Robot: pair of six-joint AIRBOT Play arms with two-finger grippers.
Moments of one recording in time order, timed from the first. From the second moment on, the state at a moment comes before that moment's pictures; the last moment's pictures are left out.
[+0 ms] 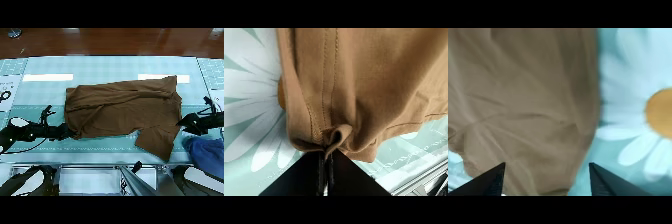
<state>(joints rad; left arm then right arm) 0.20 -1.07 0.34 0.74 -1.07 -1.13 -0.65 -1.27 0.71 -1.04 1.39 1.11</state>
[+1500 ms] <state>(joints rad) 0.17 -1.20 0.84 0.69 -0.82 -1.20 -0.30 -1.39 1.16 -0.71 0.87 1.07</state>
